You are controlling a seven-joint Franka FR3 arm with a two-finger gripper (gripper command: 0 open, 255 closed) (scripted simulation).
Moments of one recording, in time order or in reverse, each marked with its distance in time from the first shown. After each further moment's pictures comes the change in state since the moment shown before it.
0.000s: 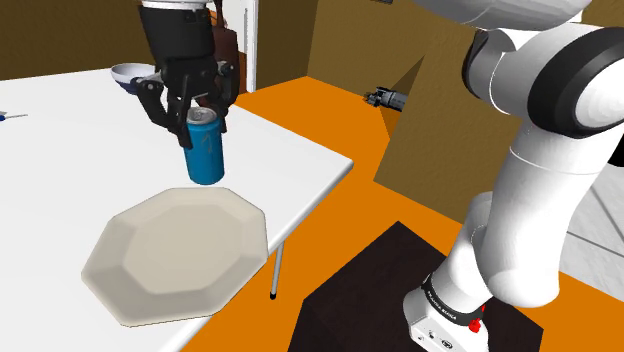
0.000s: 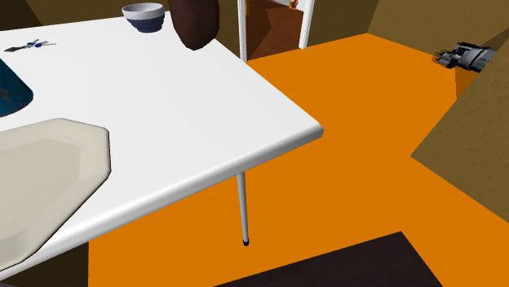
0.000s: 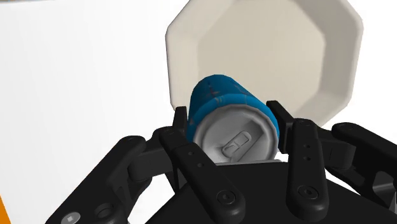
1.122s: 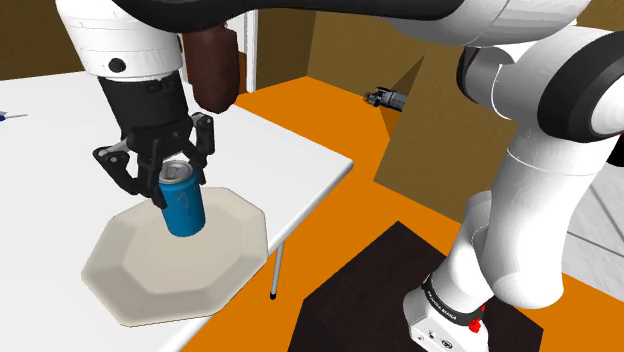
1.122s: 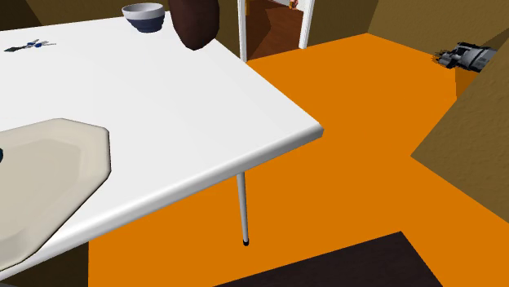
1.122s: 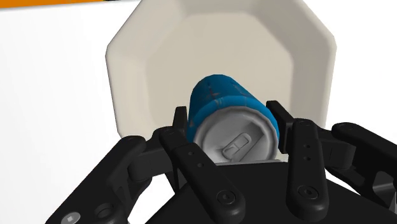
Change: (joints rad) arm 0.069 0.020 0.039 -0.131 -0.002 0.148 0.117
